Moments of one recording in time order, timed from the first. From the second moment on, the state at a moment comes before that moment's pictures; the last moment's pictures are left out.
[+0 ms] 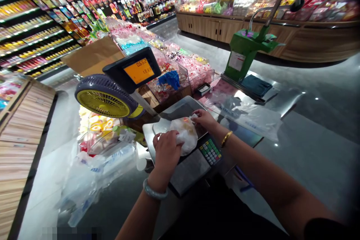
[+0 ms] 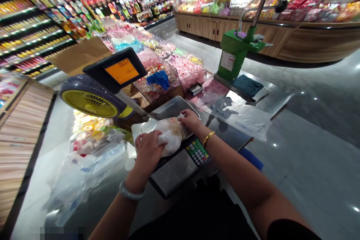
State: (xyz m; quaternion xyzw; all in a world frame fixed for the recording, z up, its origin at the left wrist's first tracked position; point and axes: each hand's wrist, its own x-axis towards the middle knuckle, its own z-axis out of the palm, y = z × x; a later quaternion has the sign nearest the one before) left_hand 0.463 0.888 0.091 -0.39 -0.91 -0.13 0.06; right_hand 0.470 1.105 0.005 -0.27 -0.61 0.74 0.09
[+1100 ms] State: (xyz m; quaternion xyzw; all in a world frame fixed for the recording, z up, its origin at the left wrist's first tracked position) left_hand 0.445 0.850 0.115 -0.25 -0.69 -0.66 -0.13; right_hand 0.522 1.001 0.108 -0.10 -0.80 0.54 0.25
